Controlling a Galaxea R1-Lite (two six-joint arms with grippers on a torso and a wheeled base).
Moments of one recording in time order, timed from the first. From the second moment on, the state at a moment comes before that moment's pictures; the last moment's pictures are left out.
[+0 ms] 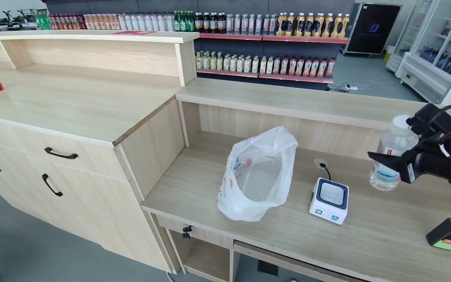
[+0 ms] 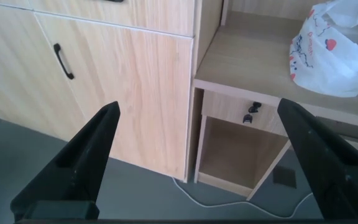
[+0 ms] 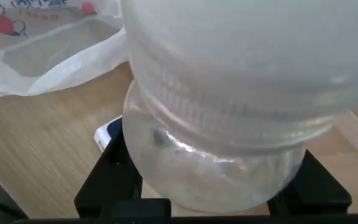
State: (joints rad) left arm 0.00 0.00 0.00 0.00 0.01 0.00; right arm -0.09 1.54 -0.74 -0.54 0.34 -0.62
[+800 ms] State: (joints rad) left arm 0.00 0.00 0.00 0.00 0.01 0.00; right arm -0.05 1.88 -0.84 -0.85 0.54 -0.98
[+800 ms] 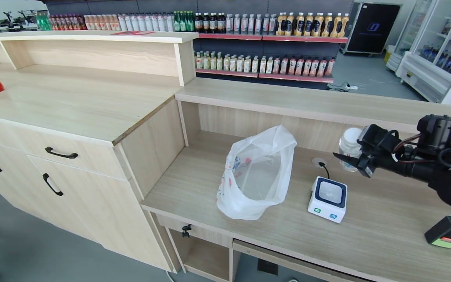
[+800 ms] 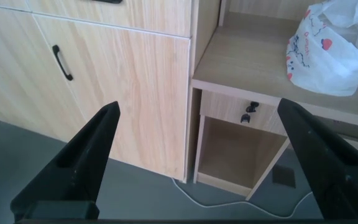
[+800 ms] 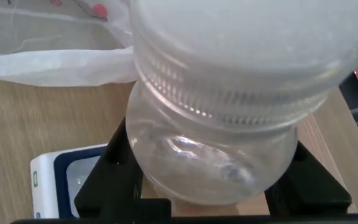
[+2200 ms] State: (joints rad) left arm 0.00 0.00 0.00 0.00 0.01 0.00; right arm -0.01 2.11 -0.95 -0.93 0.76 -1.21
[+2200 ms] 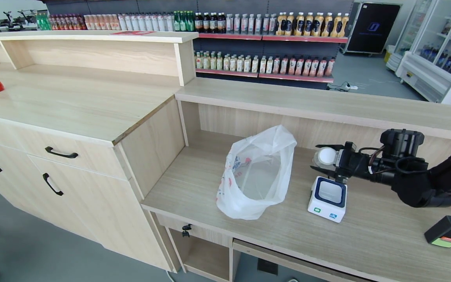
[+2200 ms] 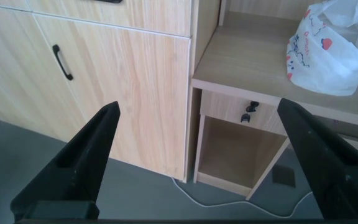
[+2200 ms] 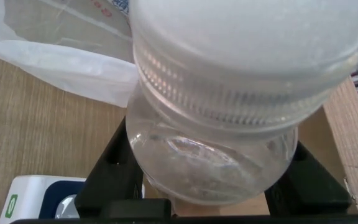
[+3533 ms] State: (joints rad) left arm 0.00 0.00 0.00 0.00 0.01 0.00; right arm -0.04 2.12 -0.92 -0.91 0.75 -1.25
